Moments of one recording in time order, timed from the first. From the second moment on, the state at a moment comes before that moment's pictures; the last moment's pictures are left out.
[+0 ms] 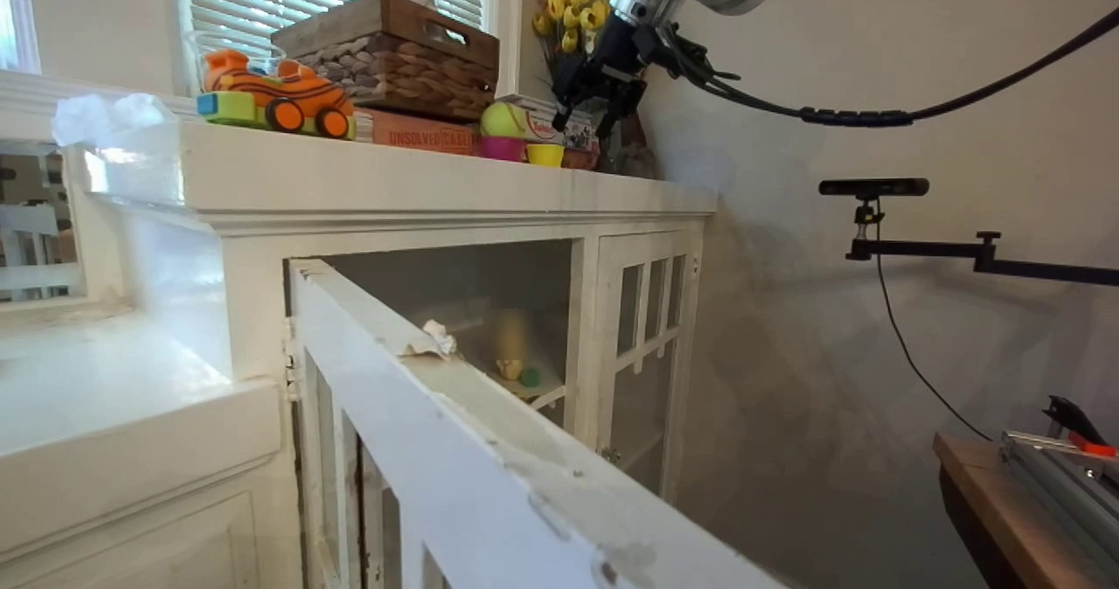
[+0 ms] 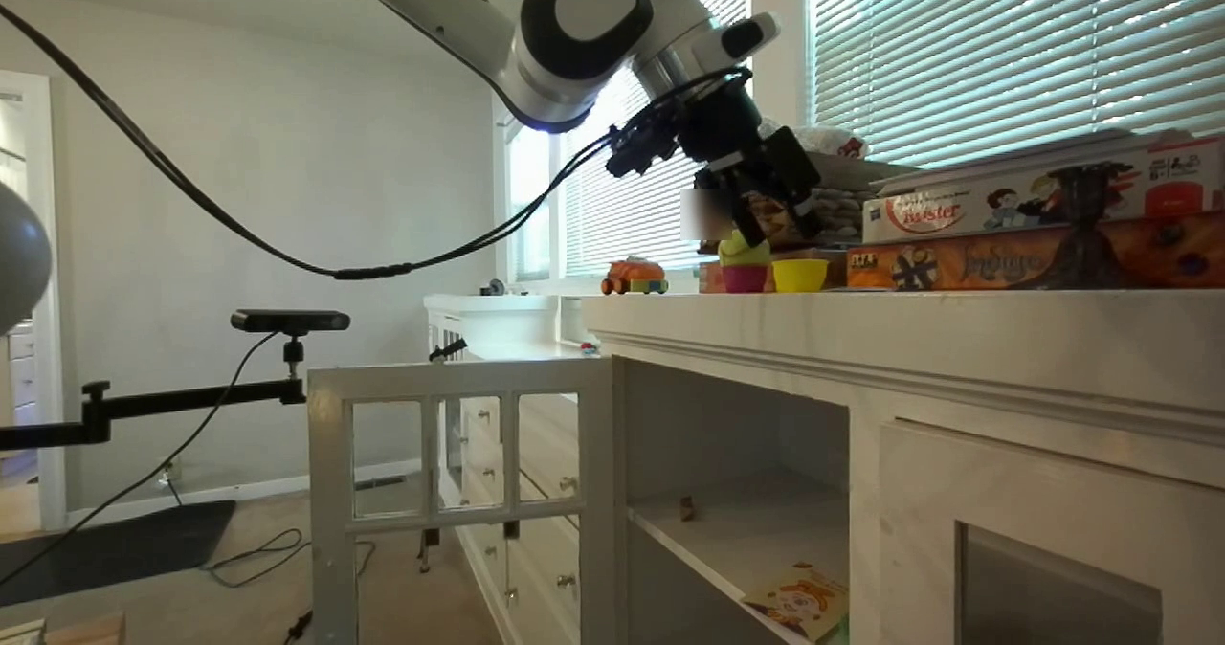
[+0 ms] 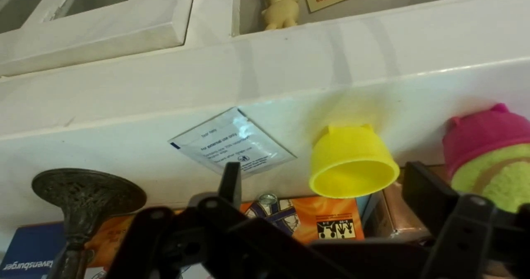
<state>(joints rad) 1.31 0.19 -1.60 -2.06 0.21 2.68 0.03</state>
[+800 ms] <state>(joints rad) 1.00 0.20 -1.30 -2.03 0.22 2.75 0.05</state>
